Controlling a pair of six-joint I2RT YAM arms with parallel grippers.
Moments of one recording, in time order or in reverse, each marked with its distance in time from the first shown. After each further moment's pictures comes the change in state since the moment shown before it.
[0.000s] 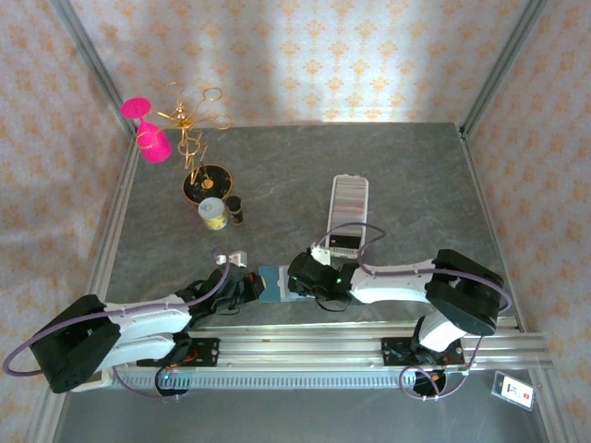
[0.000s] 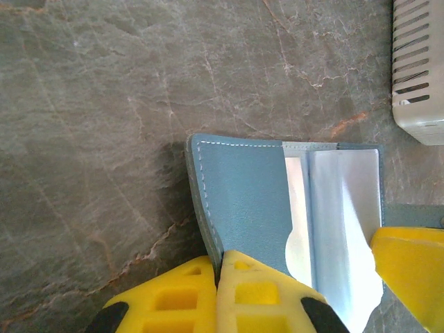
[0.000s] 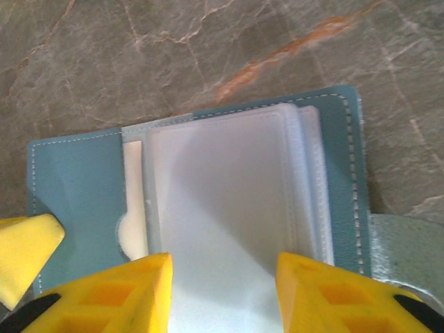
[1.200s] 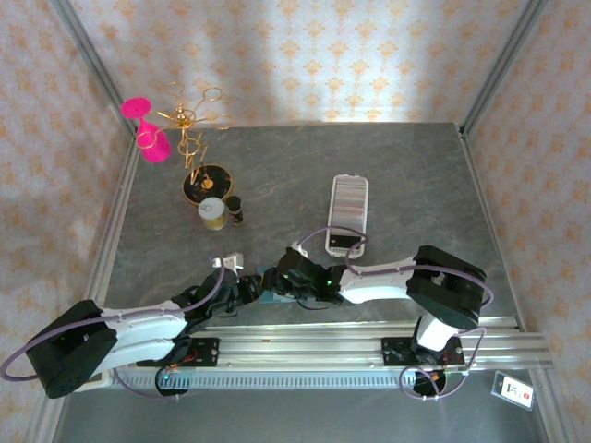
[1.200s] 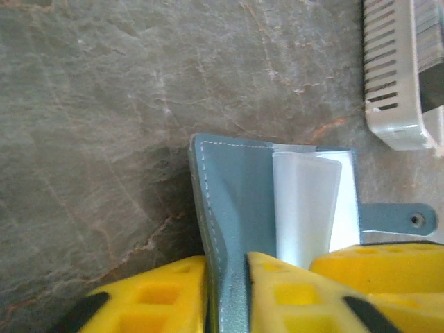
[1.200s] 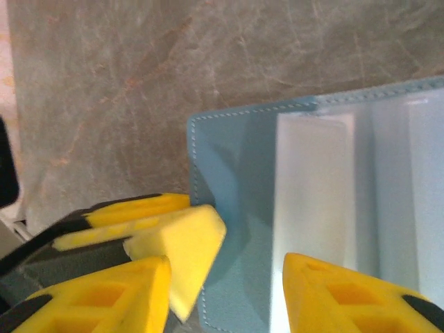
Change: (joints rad) left arm 0.000 -0.056 -0.077 0.107 0.003 -0.037; right arm 0.021 0.087 0.028 0.317 -0.178 0.069
